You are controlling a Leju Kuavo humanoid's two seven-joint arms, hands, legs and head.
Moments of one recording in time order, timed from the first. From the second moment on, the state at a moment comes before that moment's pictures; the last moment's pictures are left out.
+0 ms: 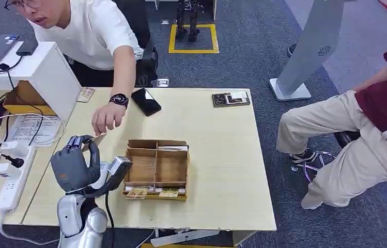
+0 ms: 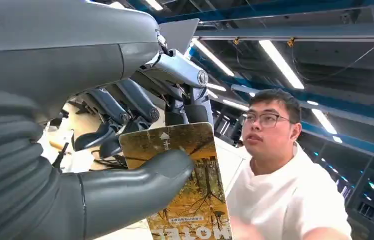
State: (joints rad) left arm -0.08 -0.23 0.13 -1.49 -1.36 0.70 -0.23; right arm -0.08 0.16 -1.26 -0.24 1.04 -0.33 0.10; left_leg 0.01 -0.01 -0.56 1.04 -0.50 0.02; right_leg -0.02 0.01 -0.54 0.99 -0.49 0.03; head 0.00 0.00
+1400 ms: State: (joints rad) left arm -0.11 -0.21 0.39 -1.47 -1.40 0.70 -0.18; right arm -0.08 0.16 -1.26 -0.23 1.04 -0.33 0.10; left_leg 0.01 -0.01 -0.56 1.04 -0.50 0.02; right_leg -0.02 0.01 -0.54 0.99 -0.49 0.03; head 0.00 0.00
